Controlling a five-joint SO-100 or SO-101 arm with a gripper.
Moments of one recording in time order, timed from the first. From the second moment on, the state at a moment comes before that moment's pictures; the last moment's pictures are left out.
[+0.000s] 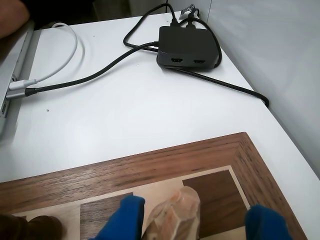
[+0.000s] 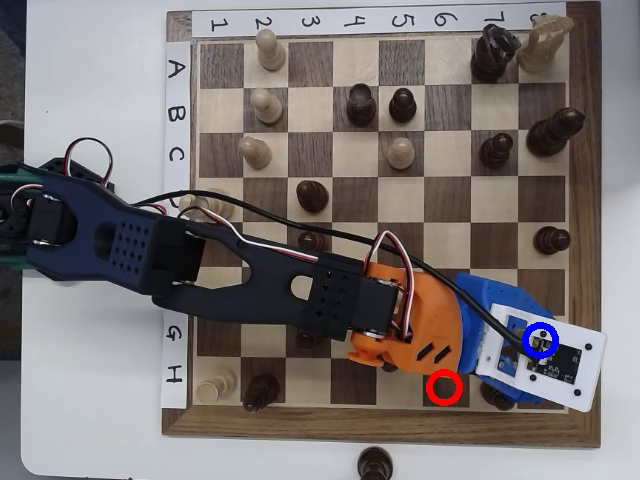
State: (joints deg) arm 11.8 33.0 34.8 28.7 96.0
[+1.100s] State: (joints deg) arm 8.8 68.3 66.1 26.7 96.8
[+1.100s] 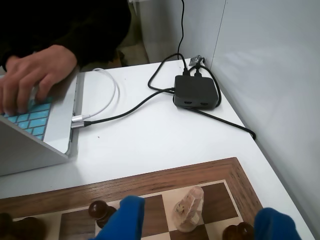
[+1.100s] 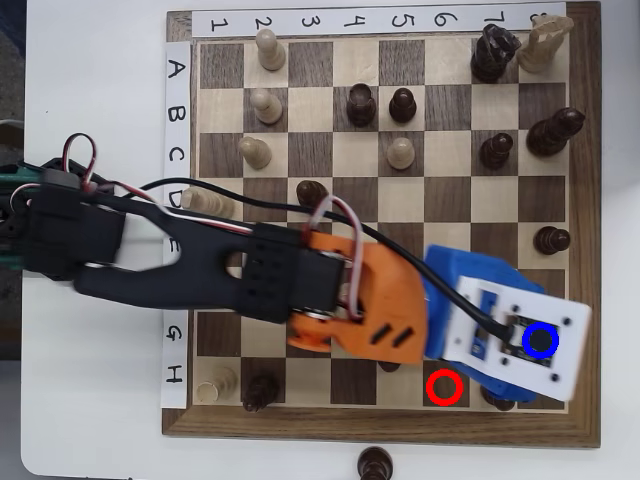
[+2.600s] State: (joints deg) arm 67.6 159.7 117.4 62.8 49.6
